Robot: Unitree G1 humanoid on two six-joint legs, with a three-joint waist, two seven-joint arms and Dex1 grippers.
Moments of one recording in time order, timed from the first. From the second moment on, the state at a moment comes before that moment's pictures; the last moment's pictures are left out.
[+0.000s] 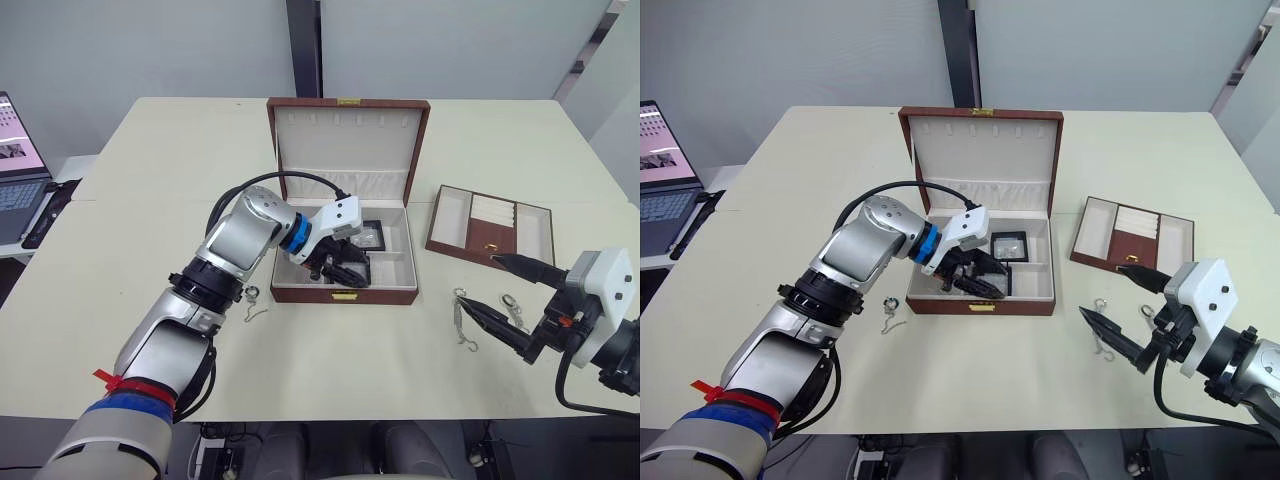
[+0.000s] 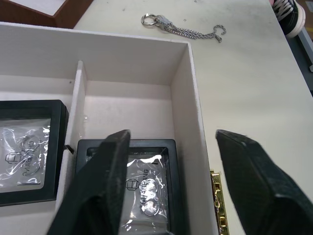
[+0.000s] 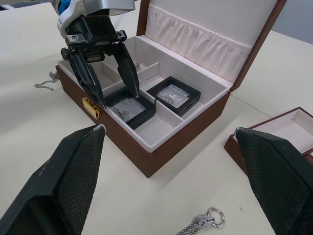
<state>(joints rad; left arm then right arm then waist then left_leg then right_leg) -0.96 0.45 -0.43 0.28 -0.11 0.58 -1.42 0.26 -0.82 -0.54 -0.88 0.83 0.68 0.59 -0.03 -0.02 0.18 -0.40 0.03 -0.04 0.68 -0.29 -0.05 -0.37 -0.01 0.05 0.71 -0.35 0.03</state>
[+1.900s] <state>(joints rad) 0.12 0.90 0.70 0.00 -0.39 0.51 -0.96 0.00 -0.91 -0.45 0.21 0.45 0.31 1.07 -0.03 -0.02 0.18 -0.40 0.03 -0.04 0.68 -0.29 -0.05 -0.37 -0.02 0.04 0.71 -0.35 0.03</state>
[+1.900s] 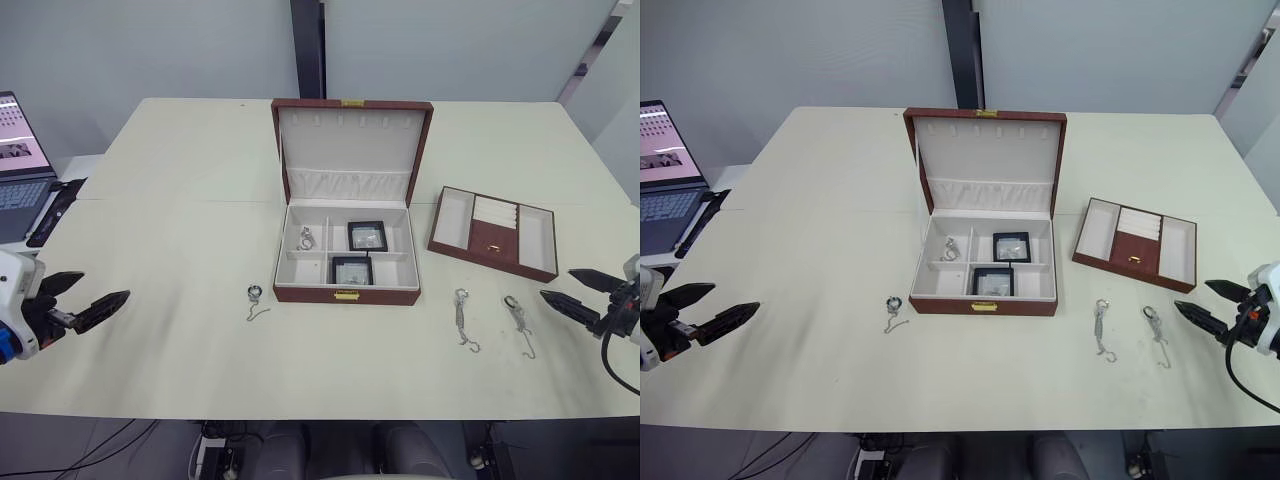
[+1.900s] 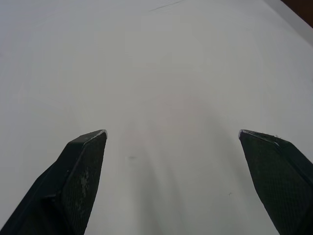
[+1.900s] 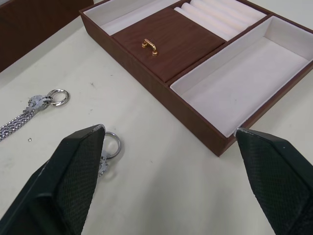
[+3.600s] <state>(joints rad) 0.28 0.33 0.24 -0.51 -0.35 0.39 -0.47 -0.29 -0.85 -0.14 -0.45 0.73 0.63 1.01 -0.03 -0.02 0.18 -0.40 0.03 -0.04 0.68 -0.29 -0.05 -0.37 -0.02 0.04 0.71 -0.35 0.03</state>
